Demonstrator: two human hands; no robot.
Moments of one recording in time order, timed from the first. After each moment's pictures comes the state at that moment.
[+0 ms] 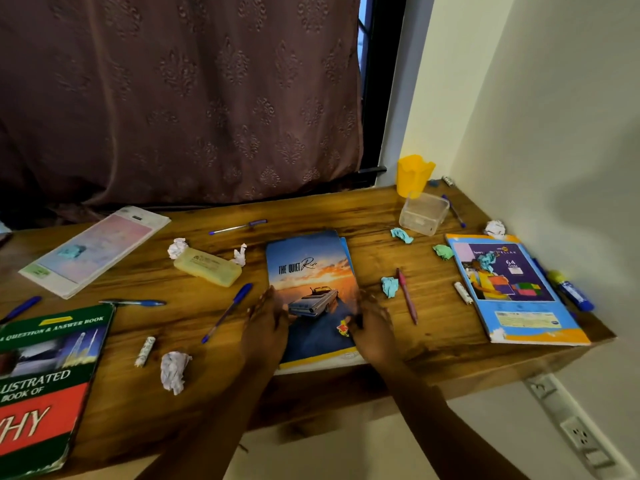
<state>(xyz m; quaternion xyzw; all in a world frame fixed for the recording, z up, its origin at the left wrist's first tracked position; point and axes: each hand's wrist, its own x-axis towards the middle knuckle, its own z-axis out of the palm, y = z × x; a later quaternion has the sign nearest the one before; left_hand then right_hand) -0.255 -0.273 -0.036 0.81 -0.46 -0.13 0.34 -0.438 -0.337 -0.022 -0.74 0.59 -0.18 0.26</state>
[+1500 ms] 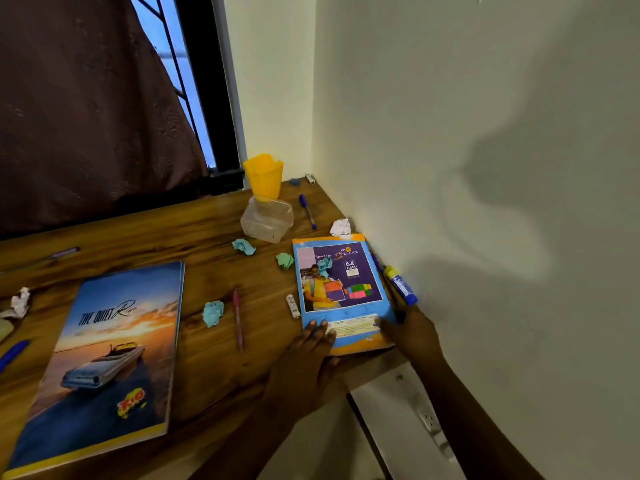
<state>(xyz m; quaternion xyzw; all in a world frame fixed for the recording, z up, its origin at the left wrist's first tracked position) -0.584 -0.372 -0.039 0.61 -0.78 -0.13 0.08 -0.780 -0.431 0.009 -0.56 0.72 -0.26 0.32</state>
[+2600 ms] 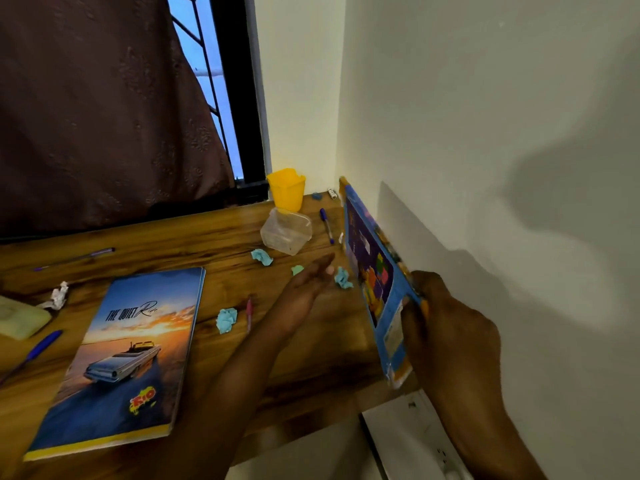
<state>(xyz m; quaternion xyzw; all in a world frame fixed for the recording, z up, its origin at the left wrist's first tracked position) -0.571 -0.433 0.092 0.54 -0.48 -0.52 0.46 -0.753 -0.370 0.161 -0.73 0.62 -0.28 -0.01</state>
